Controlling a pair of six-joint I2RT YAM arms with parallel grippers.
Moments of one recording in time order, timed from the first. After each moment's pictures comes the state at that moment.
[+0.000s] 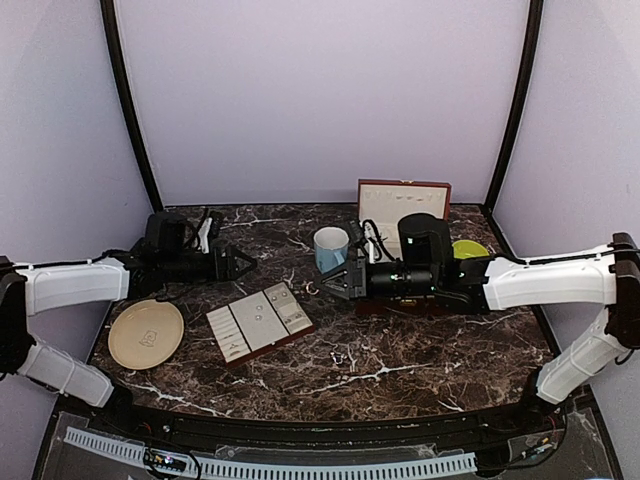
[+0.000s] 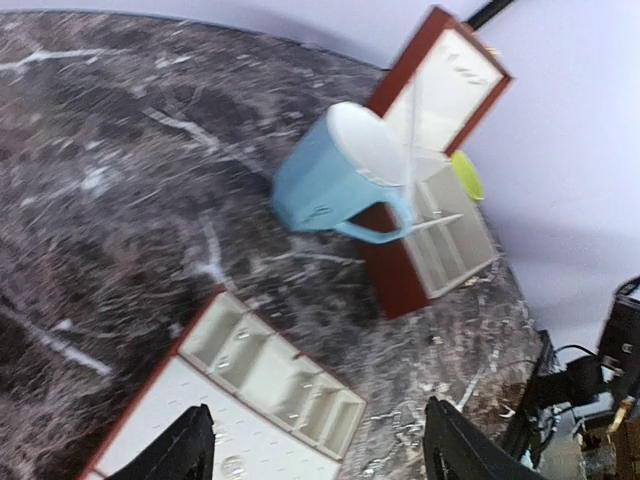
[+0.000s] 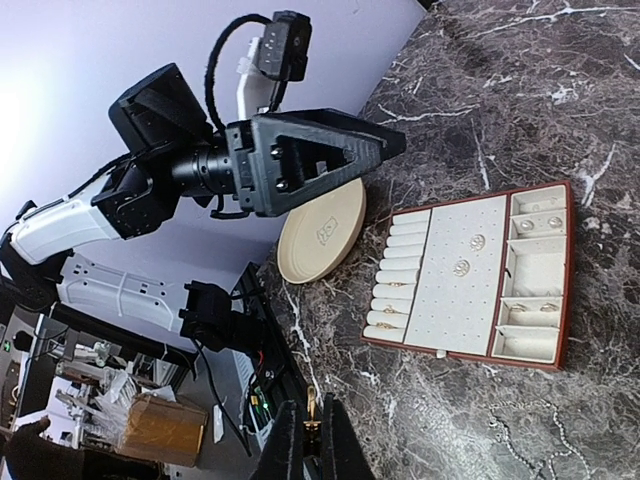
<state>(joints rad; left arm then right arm) -0.47 1.30 0.71 0.10 0.43 -0.51 0.97 1.46 0.89 0.28 -0.40 0.79</state>
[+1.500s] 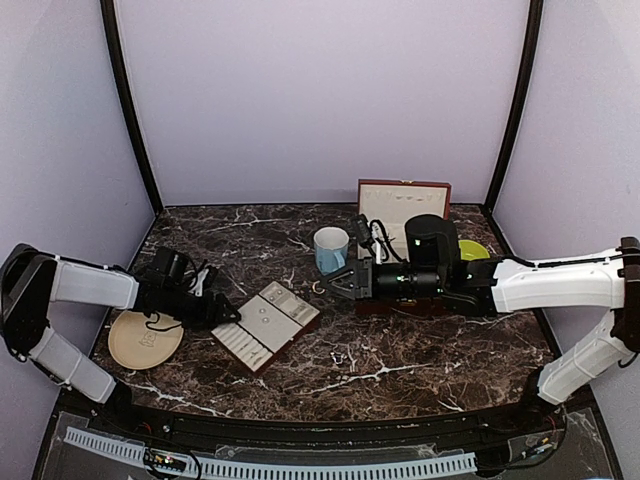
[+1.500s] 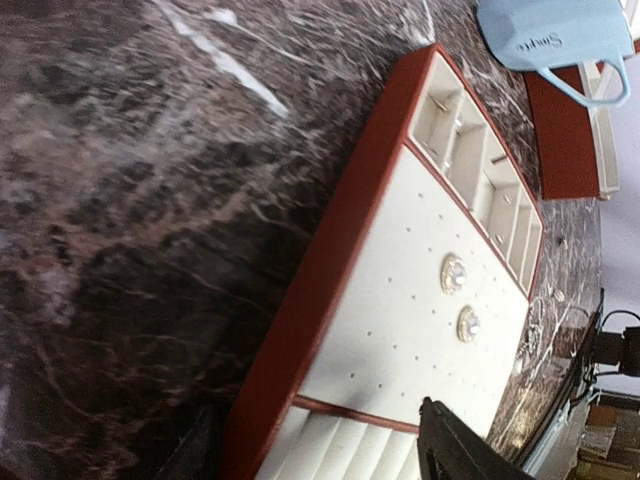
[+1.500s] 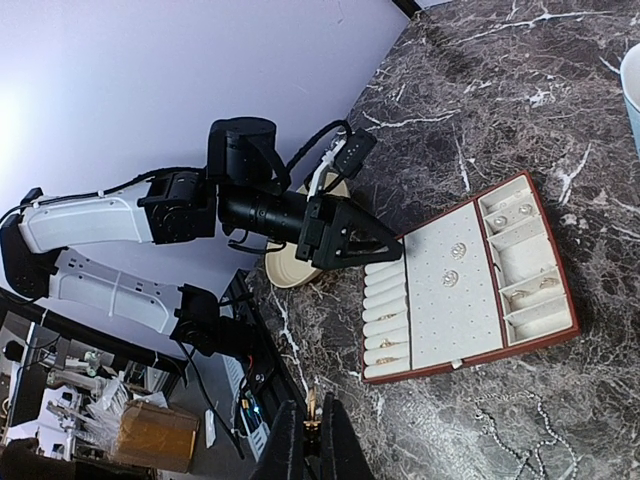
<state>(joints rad) -0.32 1.44 0.57 -0.11 0.49 -0.45 0.97 1.41 0.86 0.25 -0.35 0.79</state>
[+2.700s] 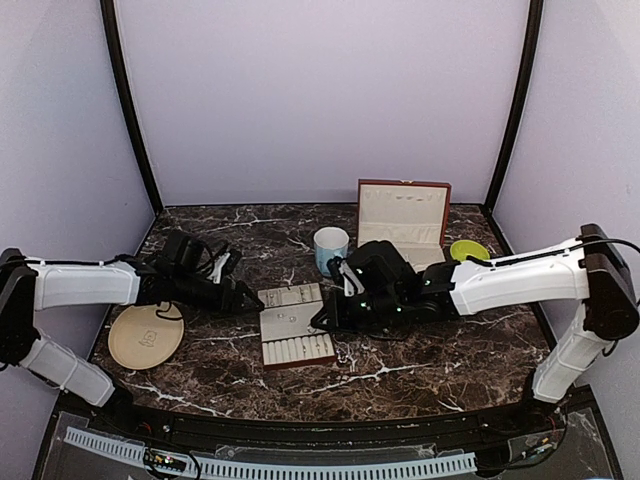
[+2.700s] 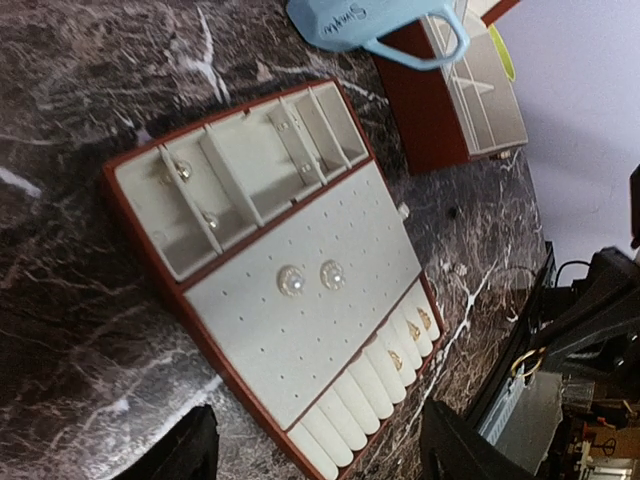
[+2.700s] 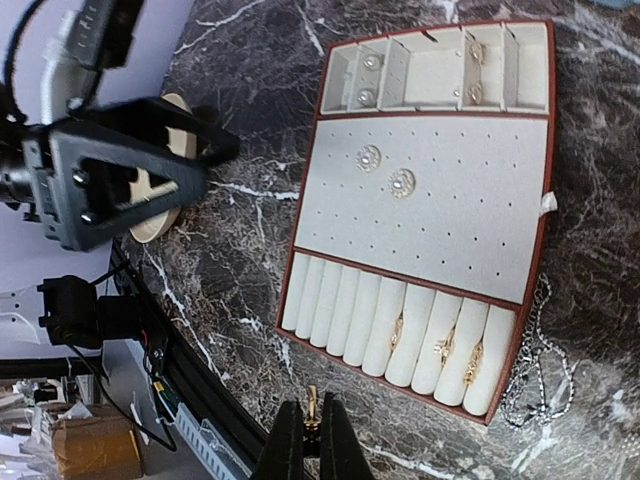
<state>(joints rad) -0.52 1.37 0.68 -0.16 0.52 -0.51 1.09 1.62 1.02 -0.10 -0.16 0.89</state>
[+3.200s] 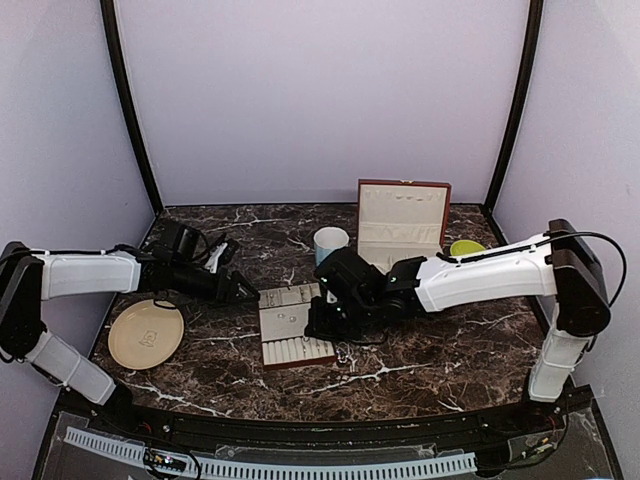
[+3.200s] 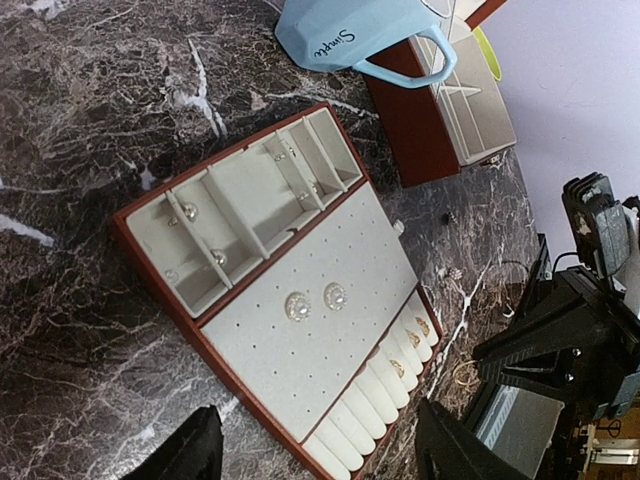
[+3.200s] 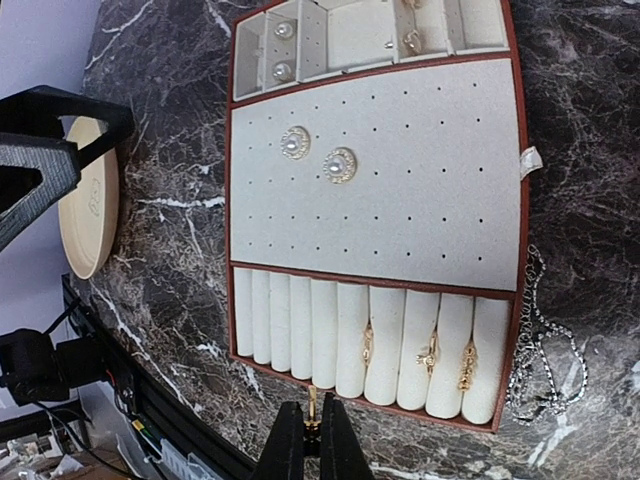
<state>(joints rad) -0.43 1.42 0.76 -0.20 0.60 -0.40 1.13 1.78 1.20 -0.28 -0.05 1.04</state>
